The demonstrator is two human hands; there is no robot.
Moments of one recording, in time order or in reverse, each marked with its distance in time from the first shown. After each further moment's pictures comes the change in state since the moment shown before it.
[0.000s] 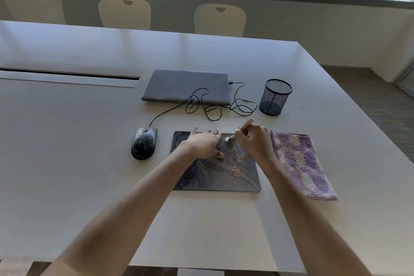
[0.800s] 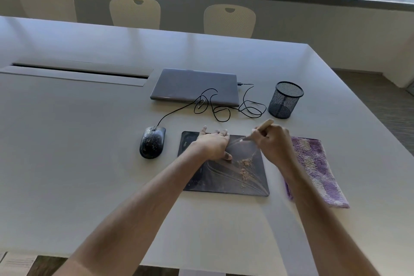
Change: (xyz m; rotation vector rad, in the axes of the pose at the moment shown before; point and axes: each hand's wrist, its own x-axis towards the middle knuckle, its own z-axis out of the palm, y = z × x) left_hand 0.001 0.003 0.000 0.025 -0.001 -0.008; right_hand 0.000 0.008 -0.016 -0.004 0.042 -0.028
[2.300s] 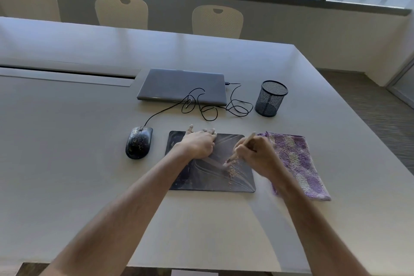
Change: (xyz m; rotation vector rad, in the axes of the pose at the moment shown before) left_hand 0.000 -0.002 0.005 -0.070 0.074 -0.037; right_hand -0.030 0.008 -0.003 0.235 -0.231 -0.091
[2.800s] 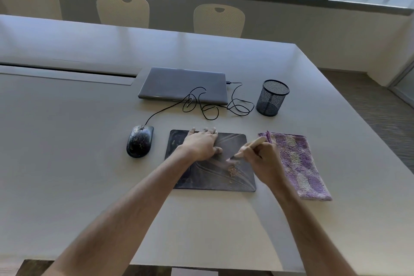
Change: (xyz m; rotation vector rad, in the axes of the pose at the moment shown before) left_hand 0.003 0.000 0.010 -0.003 0.069 0.012; right_hand -0.014 0.016 0.010 -0.030 0.198 0.020
